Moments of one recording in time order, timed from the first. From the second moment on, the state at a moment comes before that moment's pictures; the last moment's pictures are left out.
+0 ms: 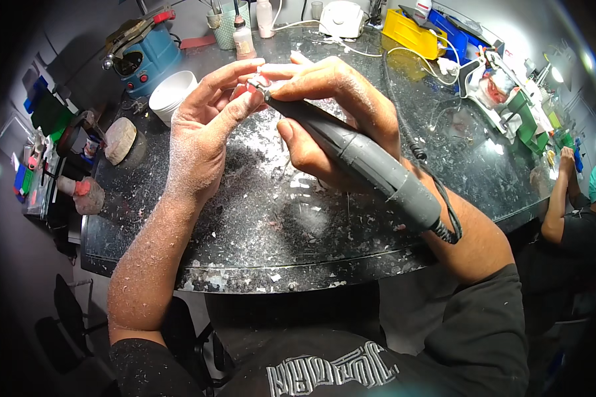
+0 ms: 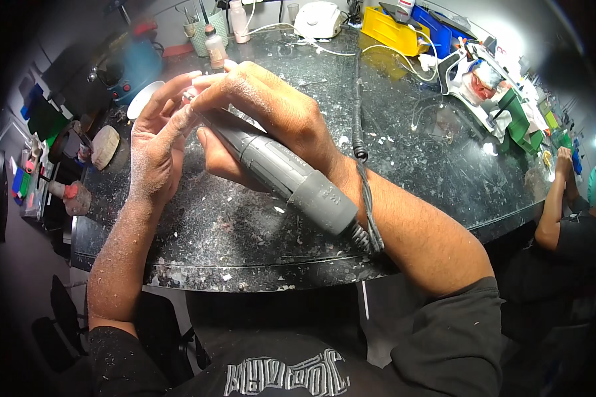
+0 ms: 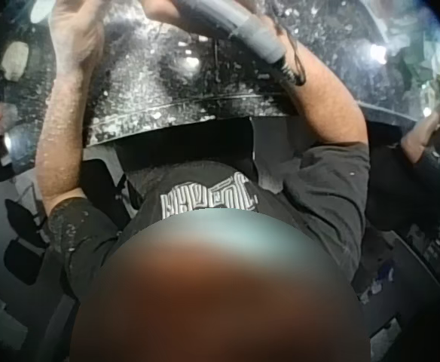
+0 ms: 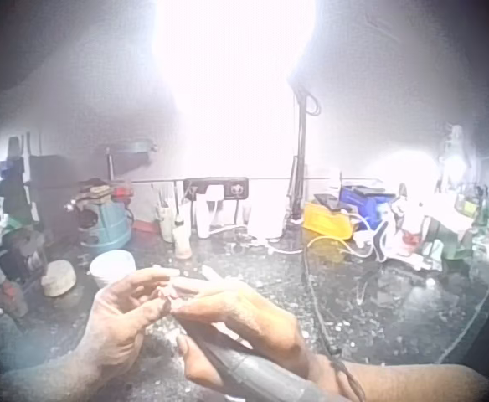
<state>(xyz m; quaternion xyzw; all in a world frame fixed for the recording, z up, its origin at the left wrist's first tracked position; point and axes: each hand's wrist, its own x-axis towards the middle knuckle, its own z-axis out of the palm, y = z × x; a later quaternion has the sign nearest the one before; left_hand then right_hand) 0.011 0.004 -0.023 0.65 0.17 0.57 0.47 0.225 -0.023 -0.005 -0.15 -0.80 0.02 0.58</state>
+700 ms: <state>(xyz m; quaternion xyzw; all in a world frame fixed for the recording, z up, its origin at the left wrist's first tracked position) 0.007 0.004 -0.020 0.68 0.19 0.56 0.44 0.223 -0.023 -0.008 -0.17 -0.79 0.09 0.59</state>
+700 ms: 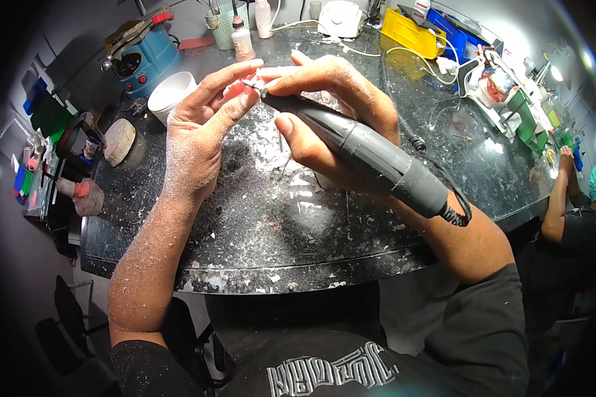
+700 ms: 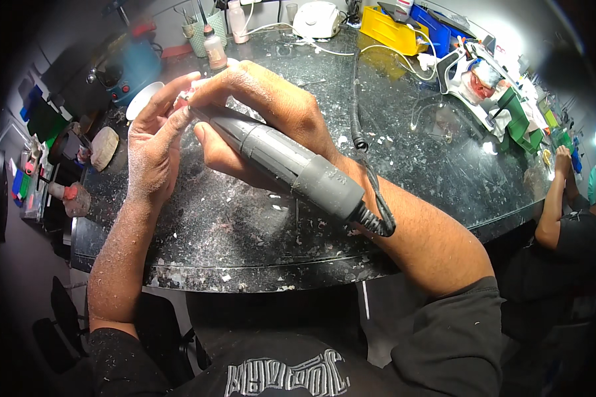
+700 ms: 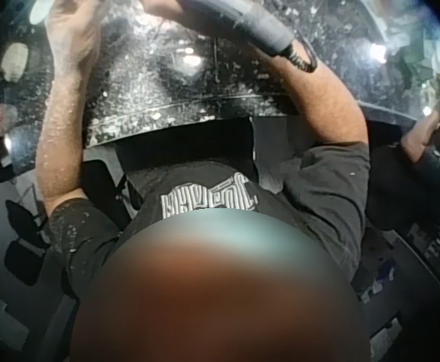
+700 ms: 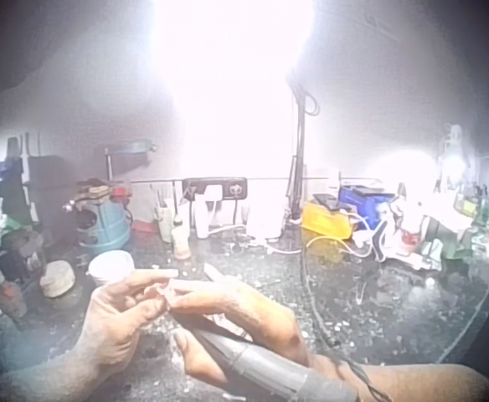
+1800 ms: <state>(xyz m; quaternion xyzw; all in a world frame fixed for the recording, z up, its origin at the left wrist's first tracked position) -0.008 0.009 -0.002 0.79 0.26 0.53 0.18 0.232 -0.022 0.000 -0.18 -0.84 0.08 0.51</state>
